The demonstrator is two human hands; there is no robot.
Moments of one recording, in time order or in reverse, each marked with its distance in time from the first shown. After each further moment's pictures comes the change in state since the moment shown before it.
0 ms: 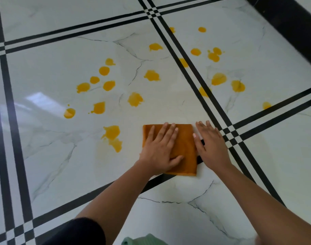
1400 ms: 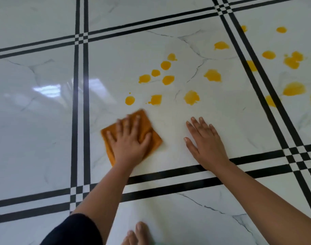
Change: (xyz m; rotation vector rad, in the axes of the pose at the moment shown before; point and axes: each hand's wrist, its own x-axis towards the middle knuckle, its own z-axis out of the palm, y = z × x) left_hand -0.119 -0.136 0.016 -0.221 0.175 -0.885; right_hand 0.030 -0.123 0.054 -0.110 -0.208 -0.373
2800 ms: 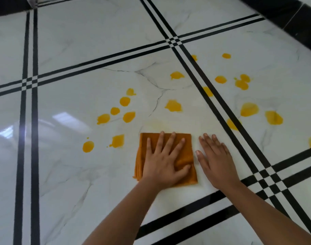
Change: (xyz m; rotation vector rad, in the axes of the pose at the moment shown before) left_hand 0.049 0.169 0.017 0.116 -0.110 0.631; right_hand 0.007 0.106 -0.018 0.032 0.151 0.326
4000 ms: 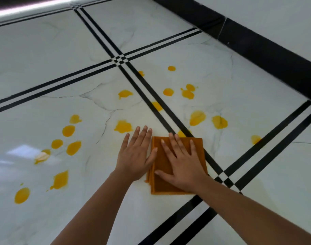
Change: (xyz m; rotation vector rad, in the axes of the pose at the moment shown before) left_hand 0.092 0.039 -0.021 0.004 0.084 0.149; right_hand 0.031 0.048 -0.021 -0.146 -0.055 -0.078
